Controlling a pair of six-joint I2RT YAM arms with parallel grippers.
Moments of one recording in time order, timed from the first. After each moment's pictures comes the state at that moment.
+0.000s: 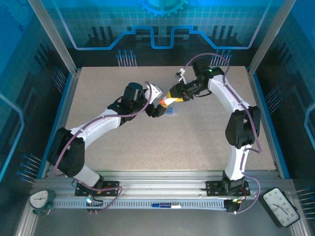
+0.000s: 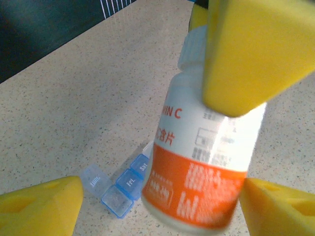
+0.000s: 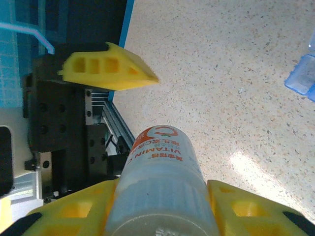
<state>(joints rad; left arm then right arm) -0.48 1.54 1.08 -0.04 0.34 0.18 0.27 1.95 1.81 -1.08 -0.98 0.14</state>
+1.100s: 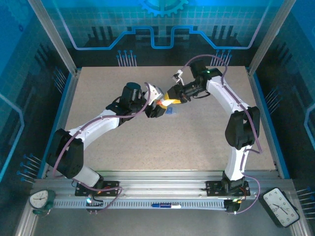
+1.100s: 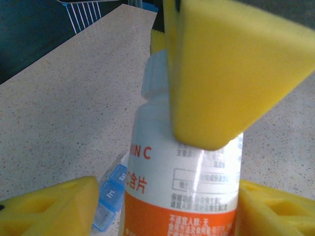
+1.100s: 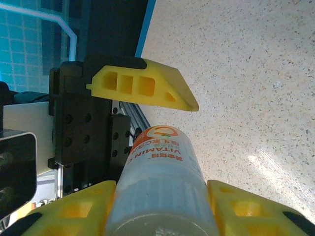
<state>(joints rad) -0.47 1.53 1.08 -0.04 0.48 0.23 0.31 1.94 1.80 -1.07 -1.06 0.14</state>
